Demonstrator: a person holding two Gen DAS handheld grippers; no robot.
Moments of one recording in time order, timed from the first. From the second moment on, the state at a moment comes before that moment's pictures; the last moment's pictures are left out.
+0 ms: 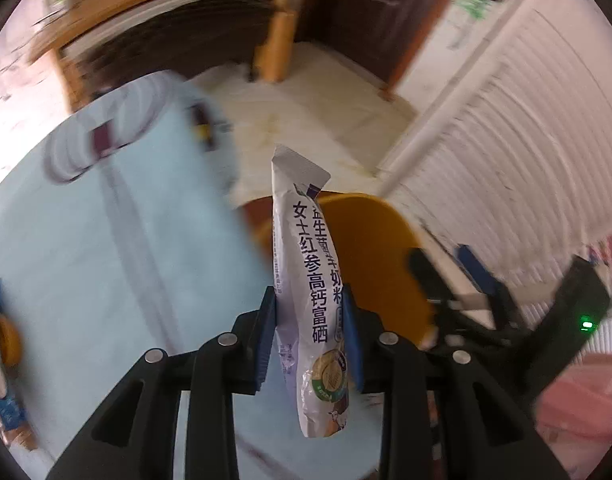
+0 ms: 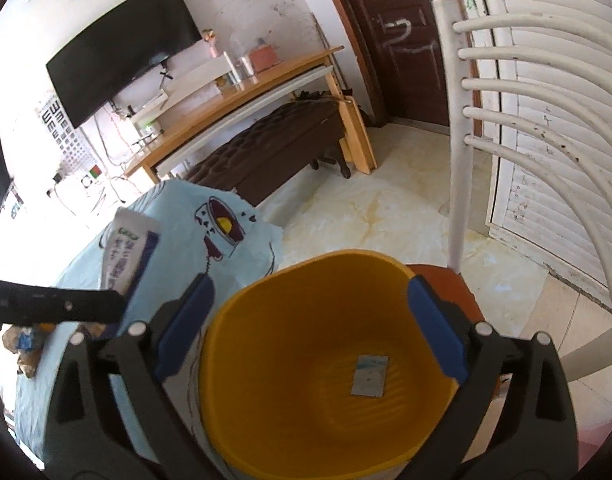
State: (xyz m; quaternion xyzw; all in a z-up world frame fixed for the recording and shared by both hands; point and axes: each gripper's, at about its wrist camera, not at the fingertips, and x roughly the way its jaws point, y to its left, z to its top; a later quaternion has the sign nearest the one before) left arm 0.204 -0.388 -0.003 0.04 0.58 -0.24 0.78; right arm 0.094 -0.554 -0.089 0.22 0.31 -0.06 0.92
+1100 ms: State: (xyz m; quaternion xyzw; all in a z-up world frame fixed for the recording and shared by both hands) left arm 0.143 -0.153 0.069 0.02 0.44 -0.08 0.89; right arm 0.098 -0.421 -0.022 0.13 0.29 0.08 0.95
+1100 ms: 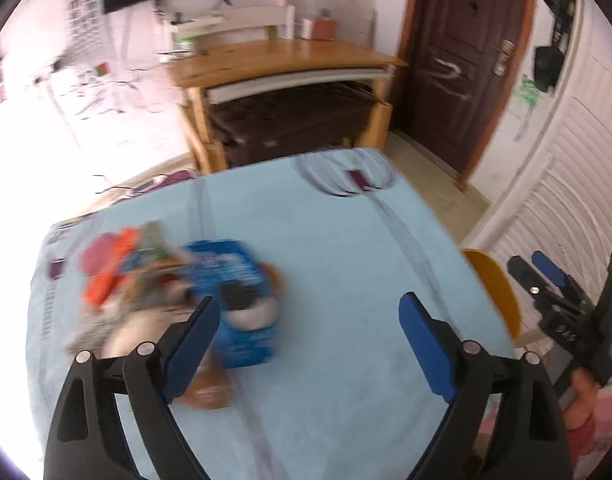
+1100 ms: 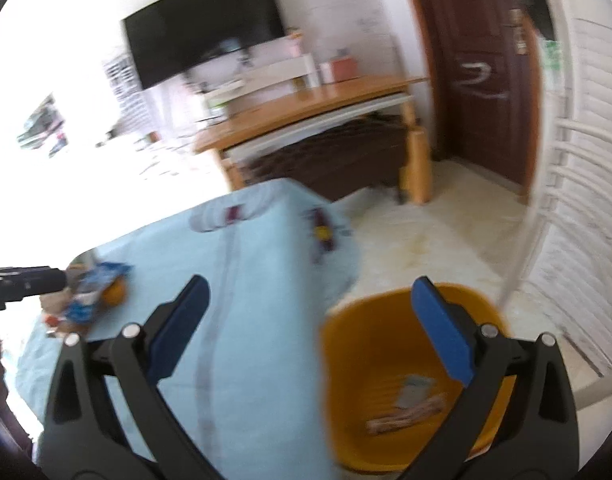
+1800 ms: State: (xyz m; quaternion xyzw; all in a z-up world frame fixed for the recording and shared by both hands) left arm 0.170 0.002 0.053 -0.05 0.48 -0.07 0.87; right arm 0.146 -0.246 -0.016 0.12 0.37 0.25 0.89
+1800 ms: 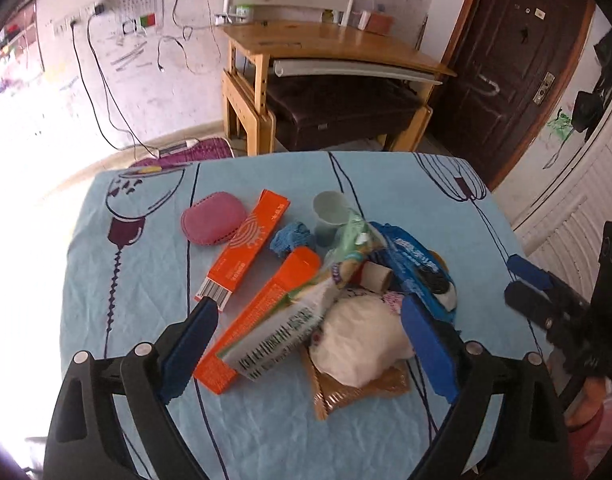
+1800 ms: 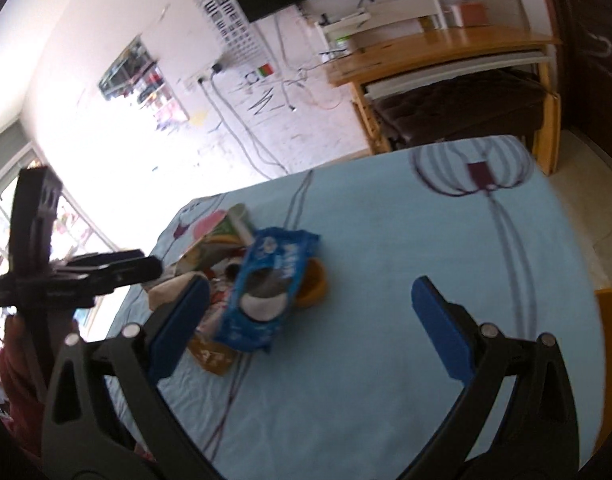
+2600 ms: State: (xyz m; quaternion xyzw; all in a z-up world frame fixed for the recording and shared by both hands) left arm 0.223 -0.027 0.019 0.00 0.53 -0.11 0.84; right arm 0.159 -0.213 -0.018 0.11 0.40 0.25 0.87
